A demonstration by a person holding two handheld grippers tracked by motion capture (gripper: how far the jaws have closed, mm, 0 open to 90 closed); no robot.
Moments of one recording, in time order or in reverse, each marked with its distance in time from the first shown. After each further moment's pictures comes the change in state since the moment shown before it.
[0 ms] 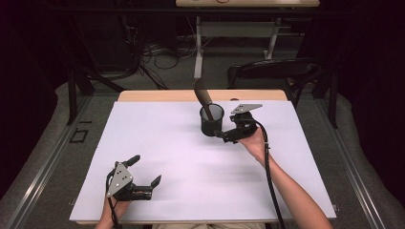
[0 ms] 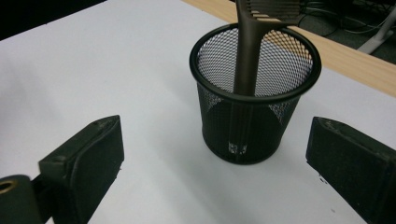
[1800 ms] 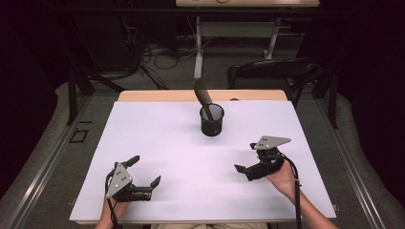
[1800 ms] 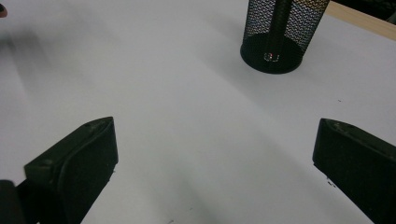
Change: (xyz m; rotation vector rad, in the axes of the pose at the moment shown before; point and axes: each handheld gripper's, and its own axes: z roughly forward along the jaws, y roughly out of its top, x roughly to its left) left arm -0.001 0.000 -0.002 -0.001 -0.003 0.001; right arm 0.046 -0.071 -0.092 0.026 0.010 -0.077
